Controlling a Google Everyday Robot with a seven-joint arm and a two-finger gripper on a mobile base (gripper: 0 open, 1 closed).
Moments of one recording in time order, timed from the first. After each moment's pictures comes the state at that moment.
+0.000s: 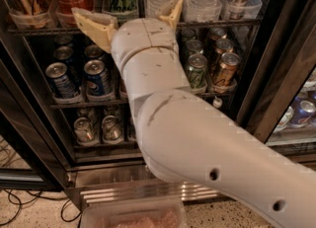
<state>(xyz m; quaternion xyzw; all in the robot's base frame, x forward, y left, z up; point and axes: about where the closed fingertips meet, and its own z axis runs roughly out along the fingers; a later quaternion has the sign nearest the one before) 0.524 0.033 1.085 -0.09 0.60 0.08 0.79</state>
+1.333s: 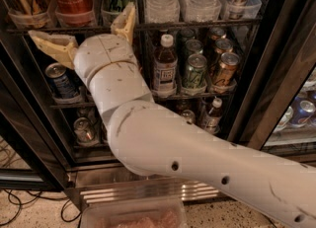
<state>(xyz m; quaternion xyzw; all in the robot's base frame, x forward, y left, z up) 0.528 0.115 1.058 -0.16 0.57 0.14 0.79</state>
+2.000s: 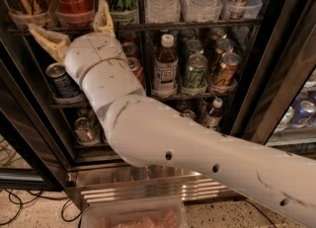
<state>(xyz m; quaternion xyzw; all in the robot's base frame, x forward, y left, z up) 0.531 0.142 1.057 -0.20 0.56 0.16 0.79</state>
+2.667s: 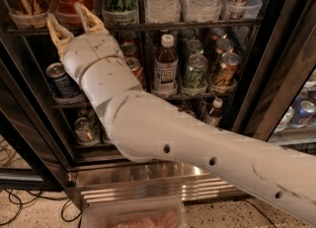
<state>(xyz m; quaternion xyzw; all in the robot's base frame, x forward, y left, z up) 0.537 0.152 1.053 -0.21 0.56 0.16 0.79</state>
